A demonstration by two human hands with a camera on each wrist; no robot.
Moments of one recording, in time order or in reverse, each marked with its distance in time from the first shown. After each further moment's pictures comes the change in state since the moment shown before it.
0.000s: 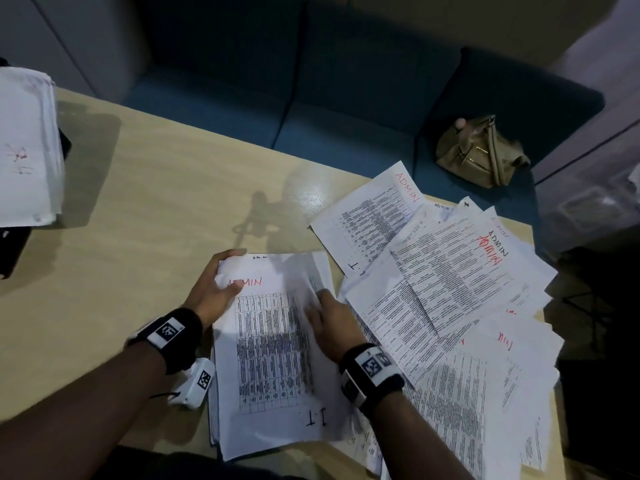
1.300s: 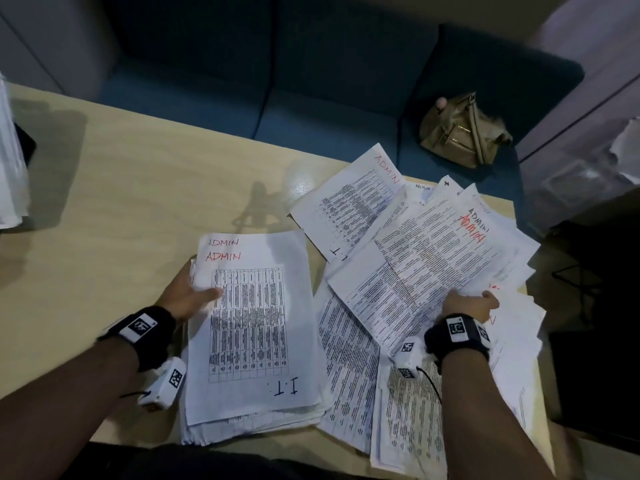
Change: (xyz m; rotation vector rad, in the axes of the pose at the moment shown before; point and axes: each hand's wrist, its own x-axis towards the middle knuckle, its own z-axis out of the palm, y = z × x) left_hand -0.002 -0.009 -0.008 0.090 -0.061 -0.318; right_hand -0.021 0.177 -0.121 0.527 0.919 1.041
